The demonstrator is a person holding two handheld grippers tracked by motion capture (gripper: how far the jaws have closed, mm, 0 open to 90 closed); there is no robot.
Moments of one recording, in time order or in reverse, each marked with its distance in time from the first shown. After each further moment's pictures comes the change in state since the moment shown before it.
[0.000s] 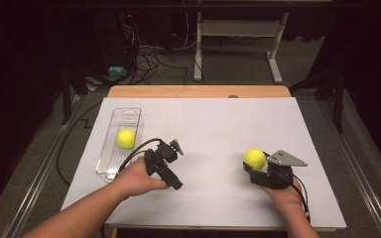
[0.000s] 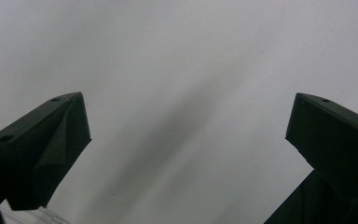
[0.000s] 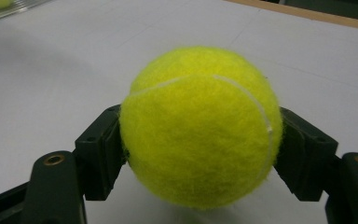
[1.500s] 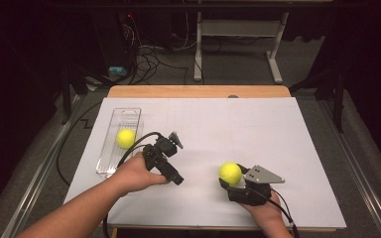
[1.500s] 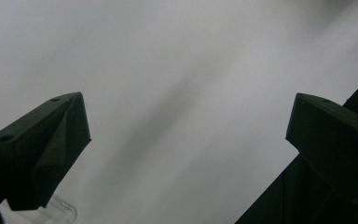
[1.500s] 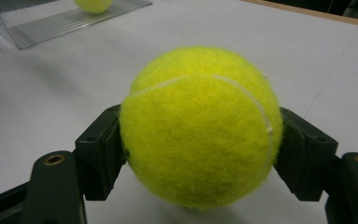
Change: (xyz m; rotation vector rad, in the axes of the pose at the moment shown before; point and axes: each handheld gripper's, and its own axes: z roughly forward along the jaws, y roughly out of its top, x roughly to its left) left arm -0.004 0.005 -0.025 -0.031 -0.019 -0.022; right arm 0.069 -0.005 0.010 -0.054 0.167 -0.065
